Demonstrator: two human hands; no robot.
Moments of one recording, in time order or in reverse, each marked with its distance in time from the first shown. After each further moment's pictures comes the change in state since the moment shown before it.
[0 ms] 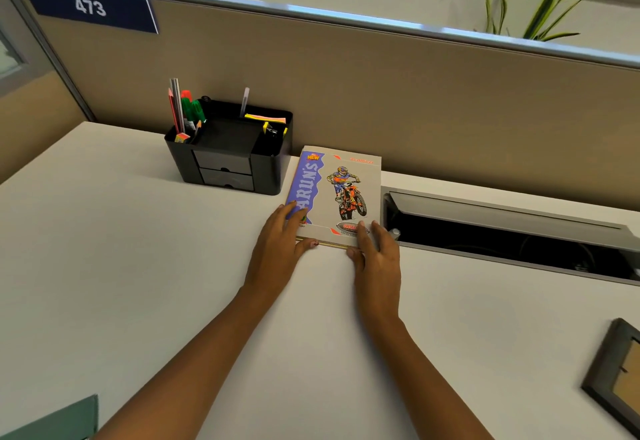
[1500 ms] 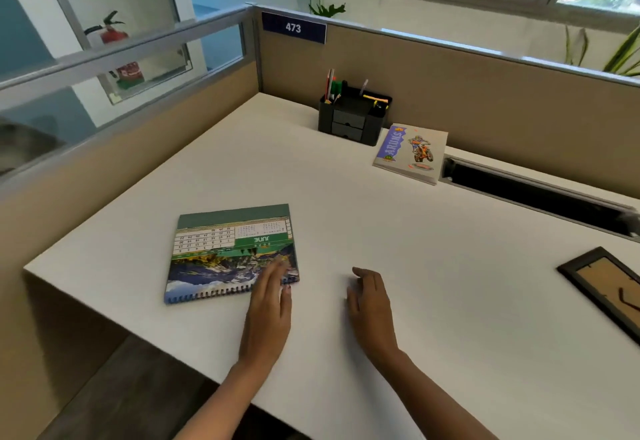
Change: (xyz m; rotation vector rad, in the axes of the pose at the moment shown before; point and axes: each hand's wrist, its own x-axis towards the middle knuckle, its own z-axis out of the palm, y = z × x) left_hand -0.424 0.079 -0.160 -0.035 0.304 -0.345; right_hand -0.328 -0.122 -0.113 0.154 -0.415 -0.103
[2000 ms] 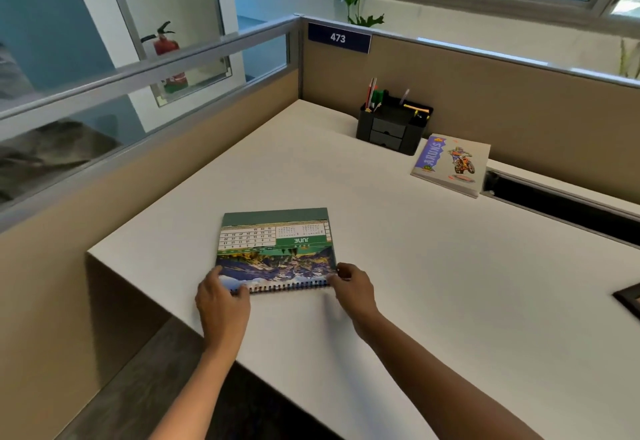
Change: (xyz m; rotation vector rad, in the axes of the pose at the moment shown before) left_hand 0.012 -0.078 -0.083 0.116 0.223 -0.569; right_hand 0.031 -0.086 0.056 0.356 -0.286 0.369
